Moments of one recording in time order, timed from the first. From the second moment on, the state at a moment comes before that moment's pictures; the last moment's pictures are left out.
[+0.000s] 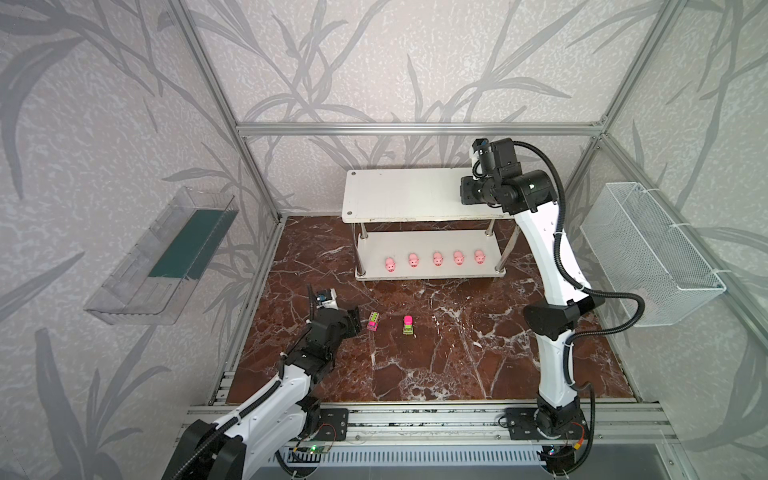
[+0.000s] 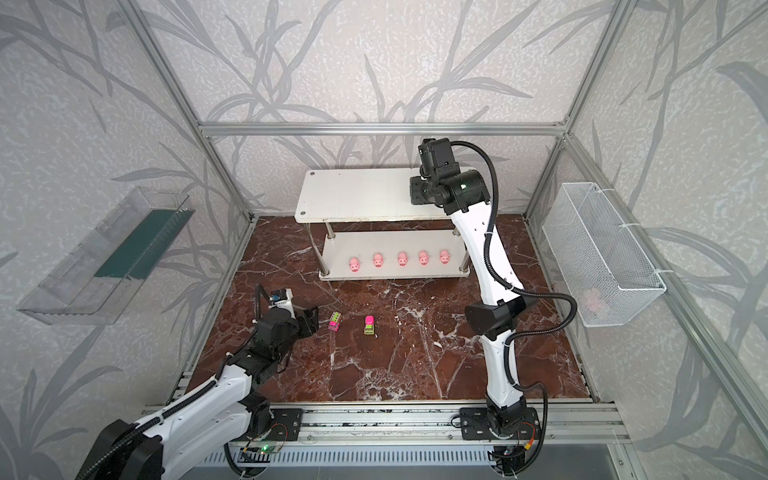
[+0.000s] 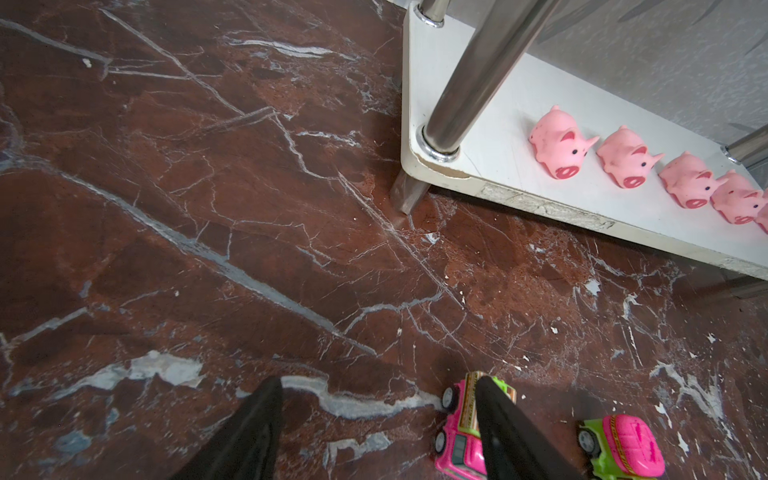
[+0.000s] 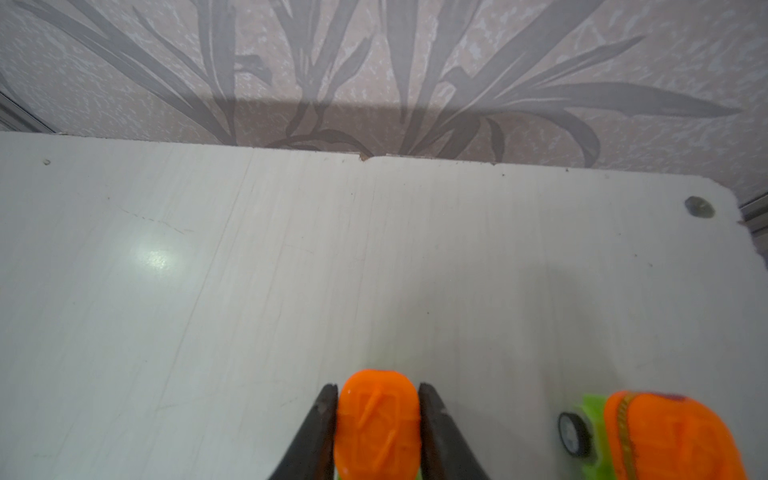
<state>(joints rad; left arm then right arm) -0.37 0.89 0.21 0.13 -0.20 -0.53 0.43 2.13 2.75 -1.27 0.17 0.22</state>
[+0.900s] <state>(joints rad) -0.37 0.89 0.21 0.14 -0.21 -0.53 0.40 1.94 2.68 -1.05 0.00 0.20</state>
